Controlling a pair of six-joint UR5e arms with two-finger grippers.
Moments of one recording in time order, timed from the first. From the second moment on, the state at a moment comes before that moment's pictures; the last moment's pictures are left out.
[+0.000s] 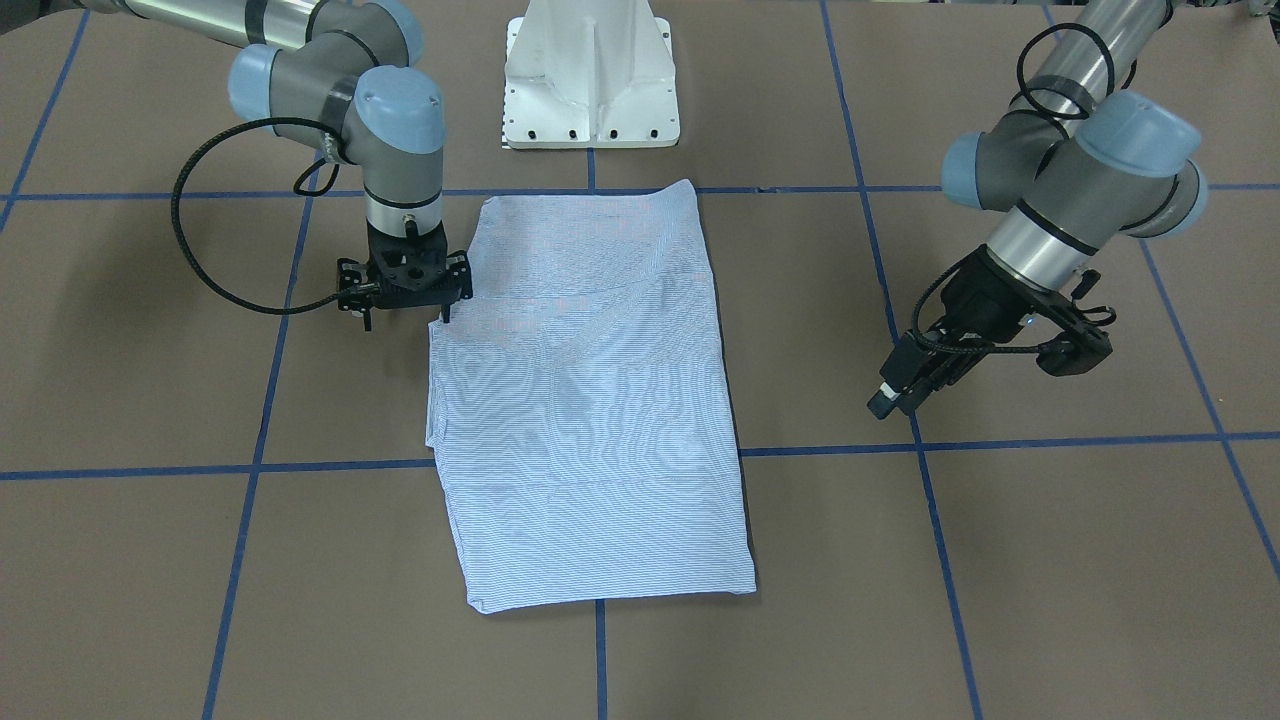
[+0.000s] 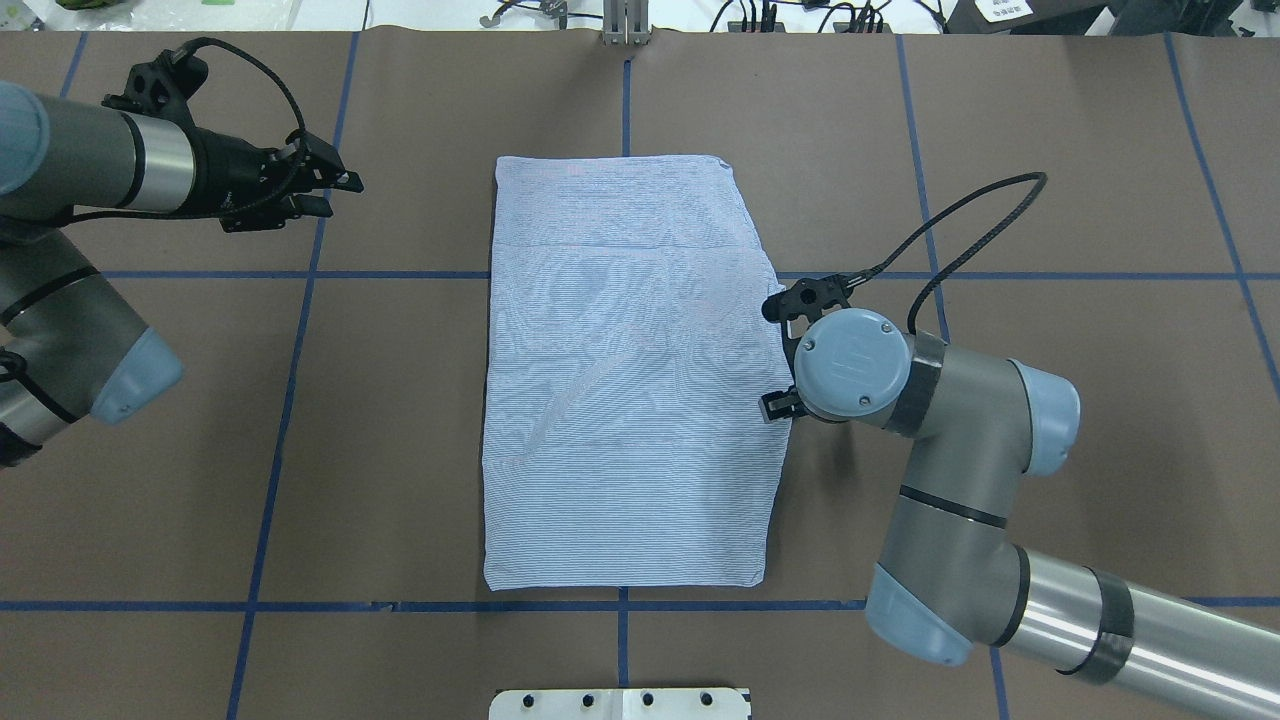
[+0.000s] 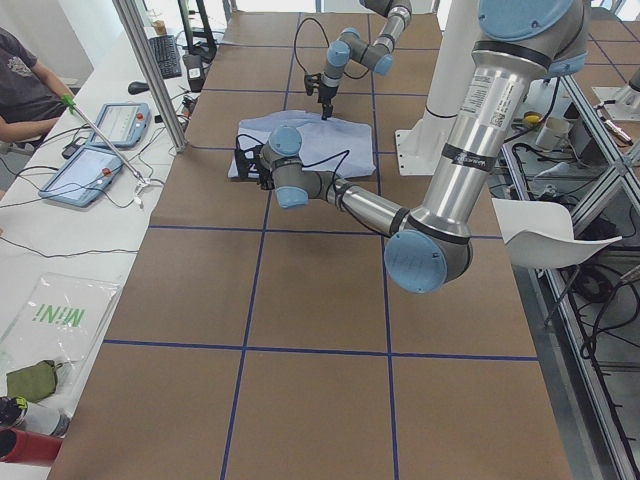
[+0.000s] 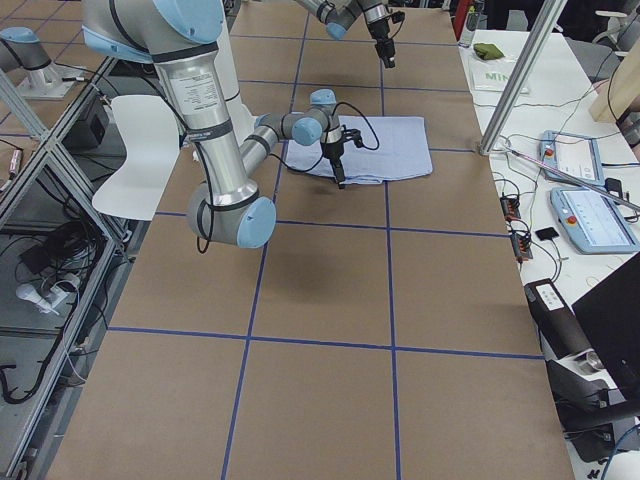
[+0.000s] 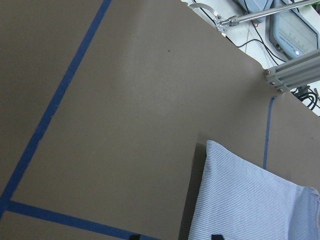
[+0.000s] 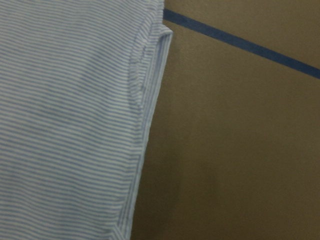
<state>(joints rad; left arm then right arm) -0.91 -1.91 -1.59 -2.48 -2.01 -1.59 0.47 -1.16 1.81 -1.63 1.61 0.95</state>
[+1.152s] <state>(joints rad) -0.91 -1.91 -1.64 -2.41 -2.01 -1.60 0.26 -1.16 1.94 -1.52 1.53 2.11</state>
